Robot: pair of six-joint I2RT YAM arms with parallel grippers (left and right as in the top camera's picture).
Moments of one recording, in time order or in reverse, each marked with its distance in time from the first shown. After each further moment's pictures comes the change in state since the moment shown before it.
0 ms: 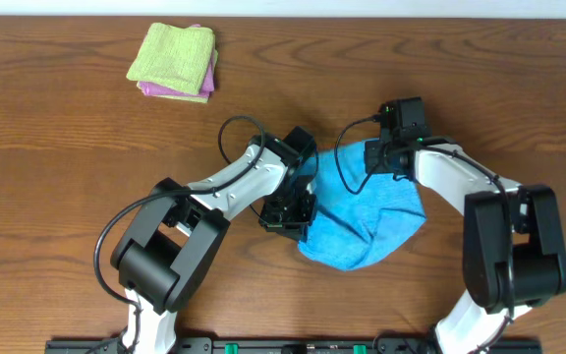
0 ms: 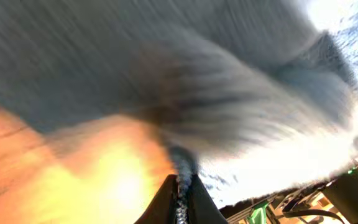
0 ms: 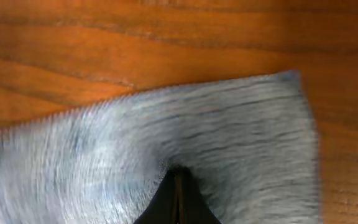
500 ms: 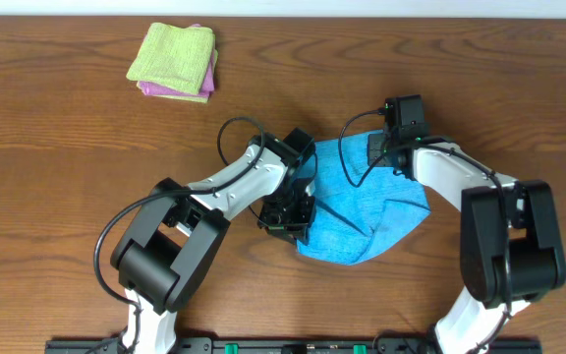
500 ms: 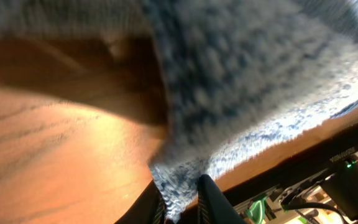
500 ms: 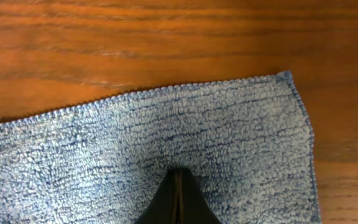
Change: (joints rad) left arm 0.000 0.000 0.000 -0.033 0.012 -0.002; right arm 0.000 0.024 0.005 0.082 0.106 0.035
